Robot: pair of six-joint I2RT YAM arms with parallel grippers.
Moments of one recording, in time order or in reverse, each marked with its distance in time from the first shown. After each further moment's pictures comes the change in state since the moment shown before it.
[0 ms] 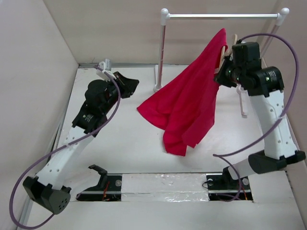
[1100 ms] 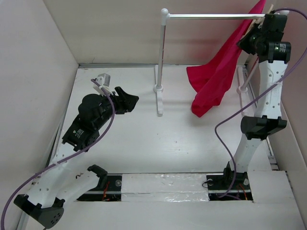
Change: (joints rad) left arm -0.067 -0.240 -0.103 -0.240 -0.008 0.097; right arm -0.452 0.535 0.549 0.197 -0.211 -0.040
